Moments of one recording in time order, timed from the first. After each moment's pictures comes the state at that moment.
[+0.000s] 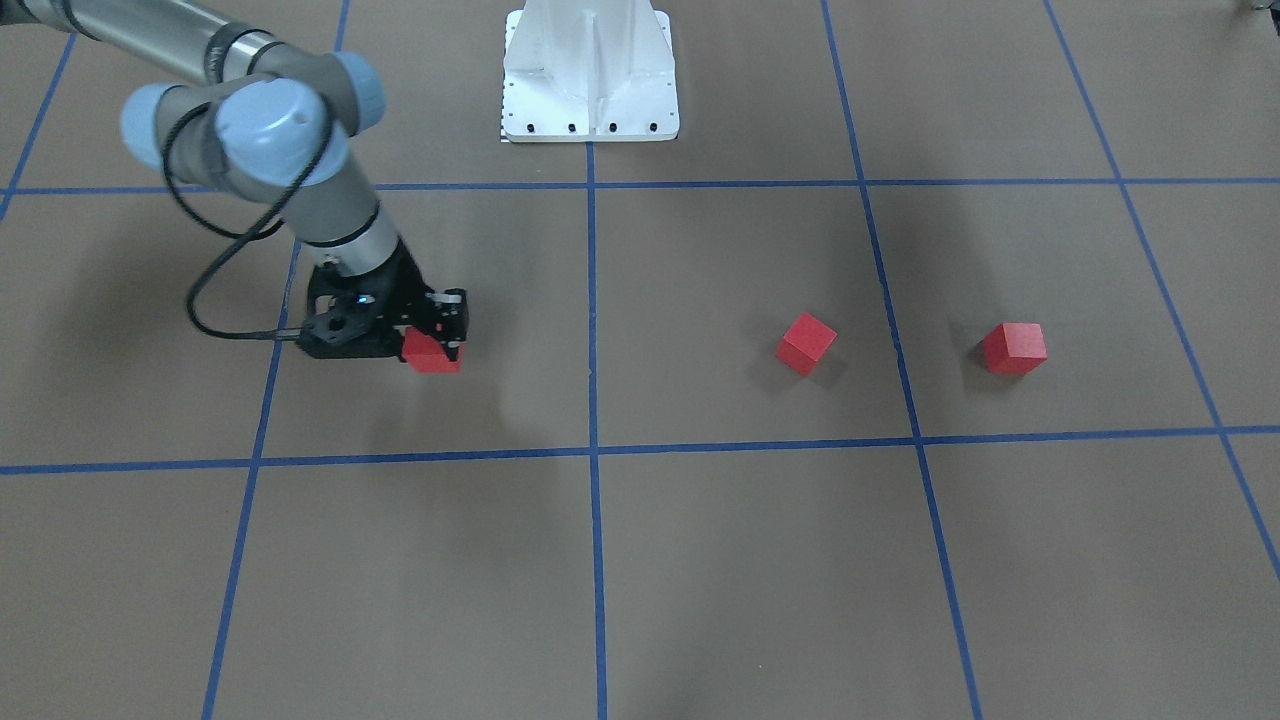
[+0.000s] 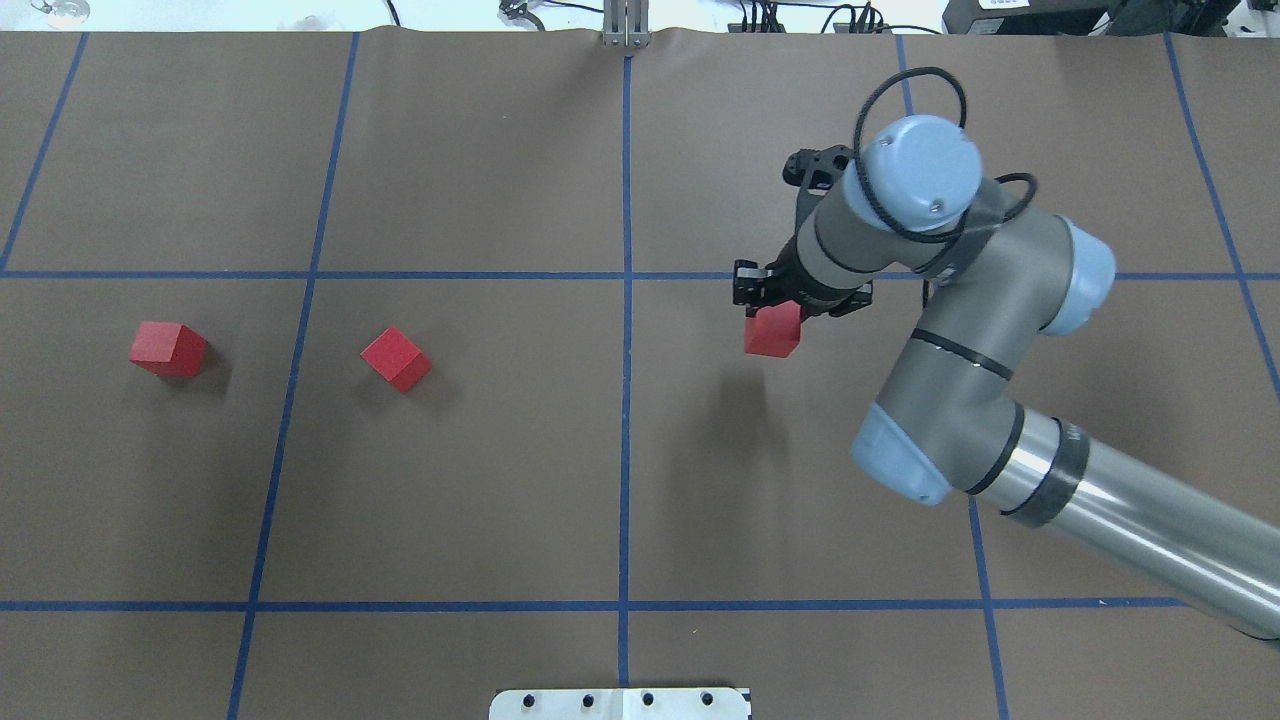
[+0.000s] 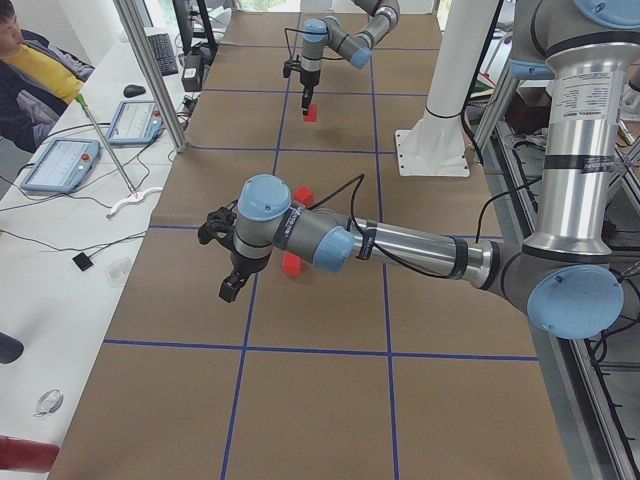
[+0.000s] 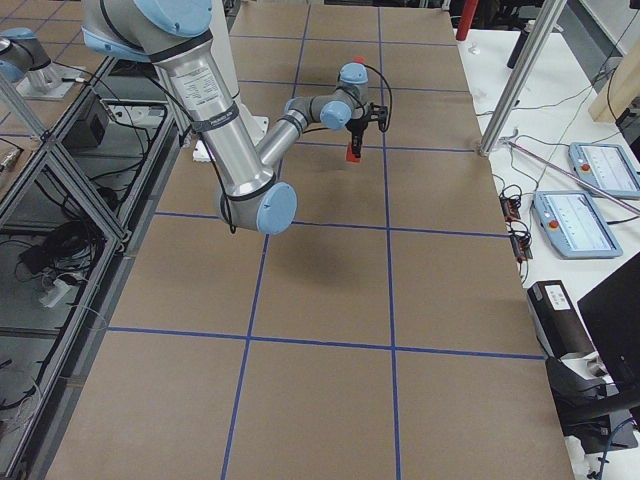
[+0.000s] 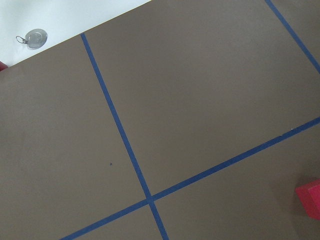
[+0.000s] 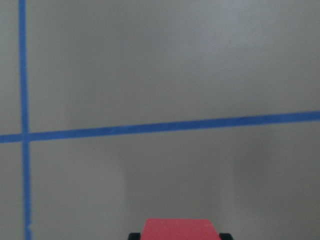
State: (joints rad) left arm -1.54 -1.59 -1.73 -1.85 -2.32 0.10; right arm 0.58 -0.93 1.68 -1.52 1.87 1.28
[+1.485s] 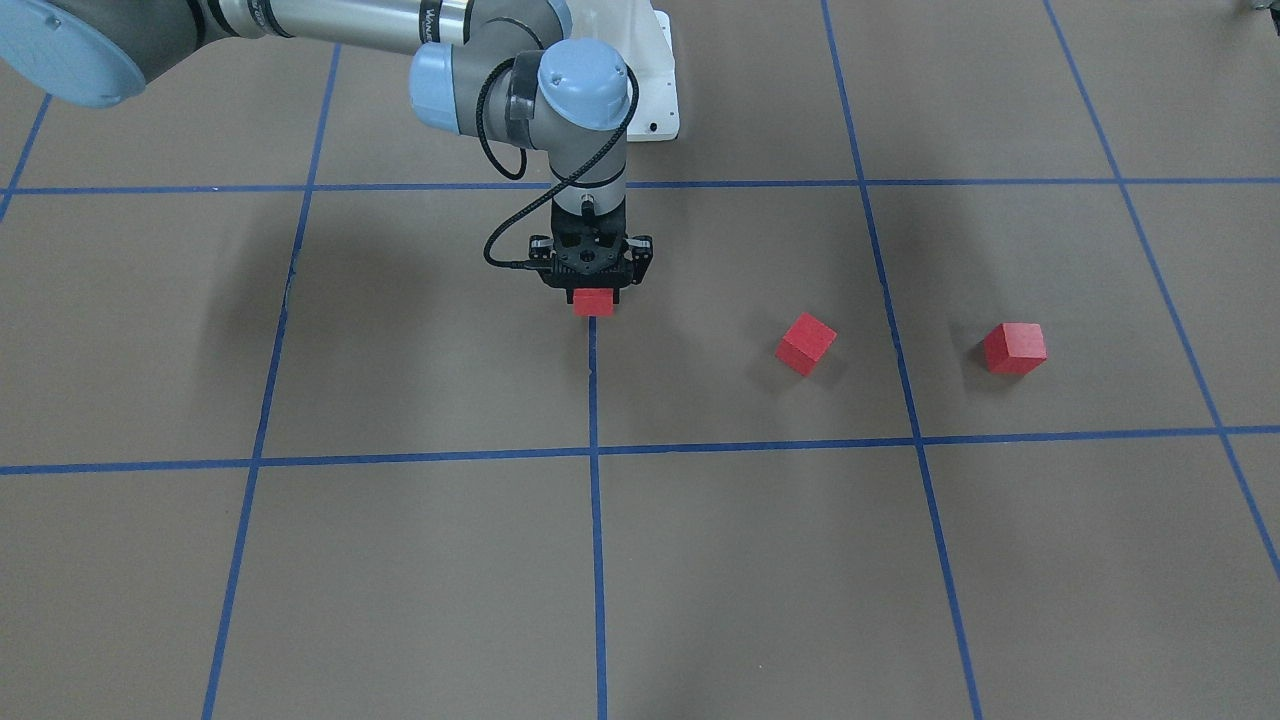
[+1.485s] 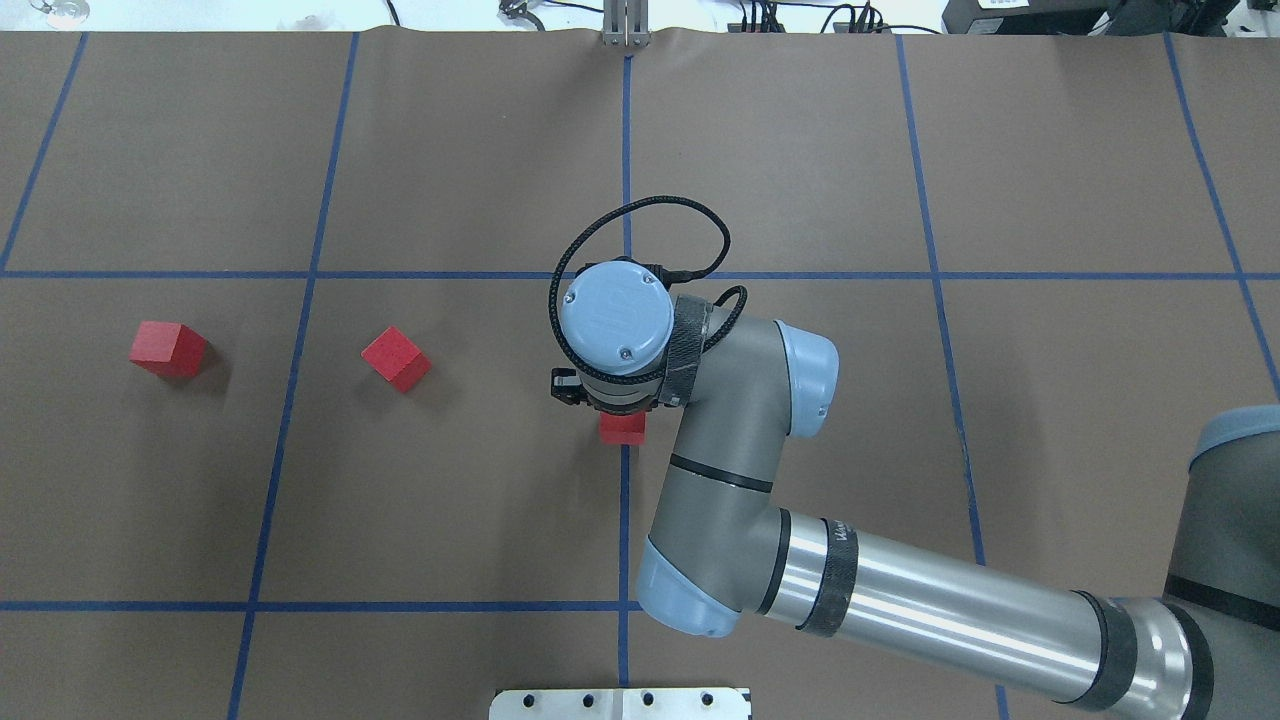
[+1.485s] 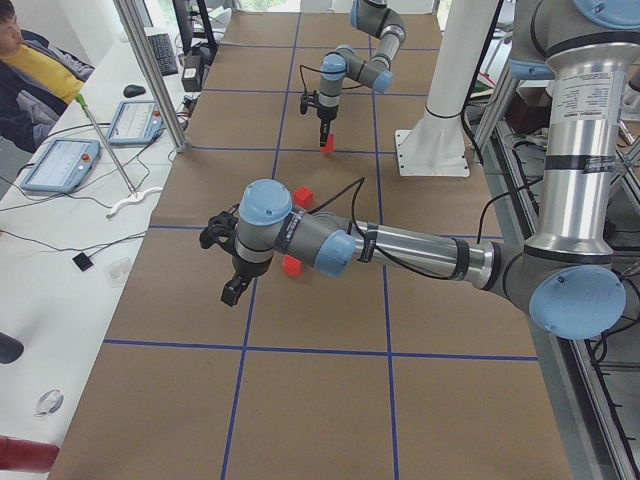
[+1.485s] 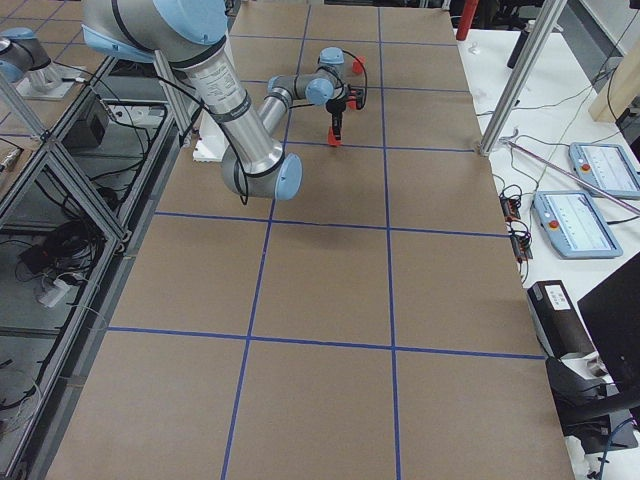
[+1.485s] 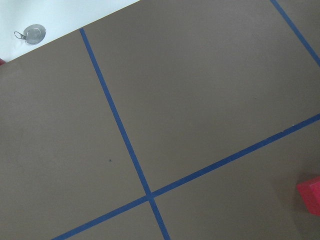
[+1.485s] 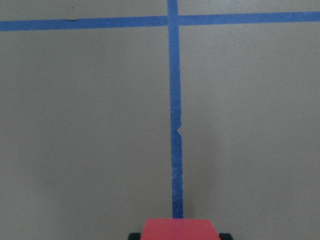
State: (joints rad) left arm -1.54 -1.58 -1.72 -1.86 -2.32 0.10; right arm 0.42 -0.74 1.51 -1.58 1.74 1.30
